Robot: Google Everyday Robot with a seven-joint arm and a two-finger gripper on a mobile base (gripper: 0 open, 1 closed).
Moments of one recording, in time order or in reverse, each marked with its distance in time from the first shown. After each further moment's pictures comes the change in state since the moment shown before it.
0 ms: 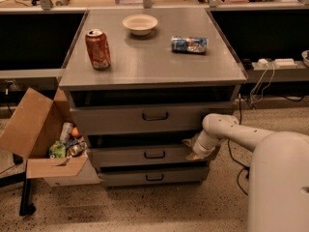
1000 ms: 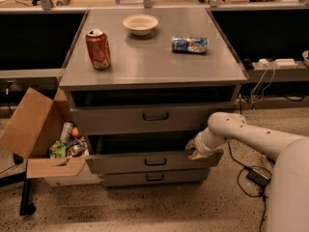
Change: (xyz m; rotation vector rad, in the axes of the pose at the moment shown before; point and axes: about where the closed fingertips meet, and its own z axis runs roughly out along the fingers) arm -0.011 0.002 -0.041 0.069 0.002 -0.040
